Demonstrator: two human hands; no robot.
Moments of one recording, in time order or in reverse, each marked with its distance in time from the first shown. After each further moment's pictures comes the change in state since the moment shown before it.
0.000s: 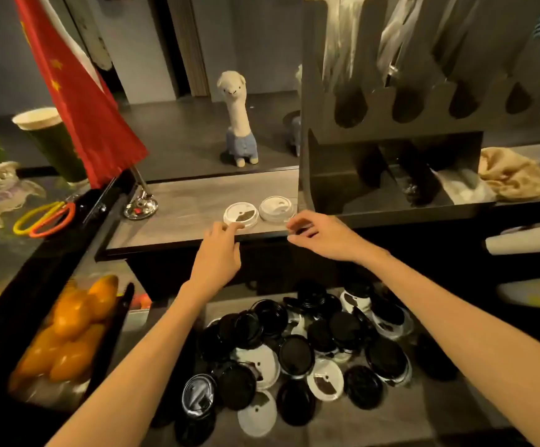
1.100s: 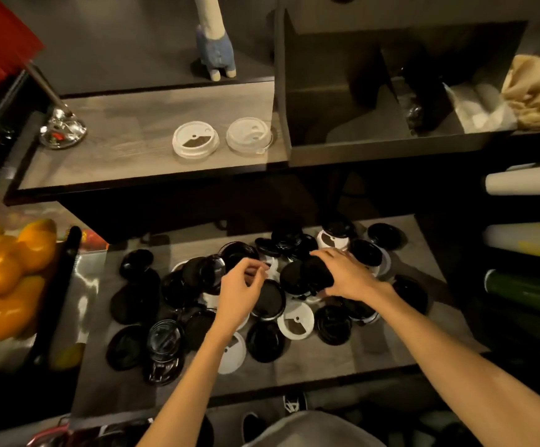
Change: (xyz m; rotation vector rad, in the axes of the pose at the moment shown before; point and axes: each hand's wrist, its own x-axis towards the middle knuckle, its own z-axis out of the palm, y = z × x) left_hand -0.108 0.049 0.152 -0.679 -0.210 -0.377; right_hand -0.073 0.211 0.078 -0.518 -0.307 0.278
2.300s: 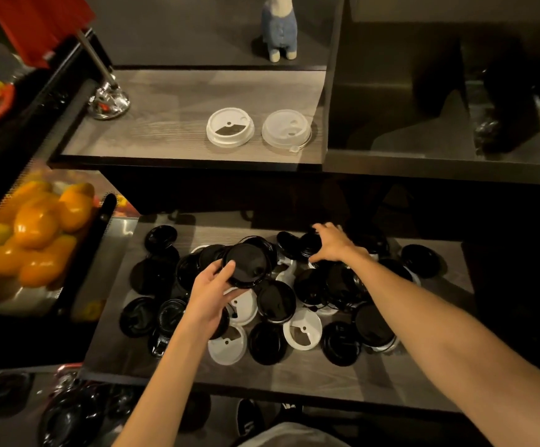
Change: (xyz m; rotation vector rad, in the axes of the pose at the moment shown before) left_hand -0.007 -0.007 -0.035 -0.723 0.249 -0.526; right_hand 0.144 -0.011 -0.011 0.076 -0.093 0.036
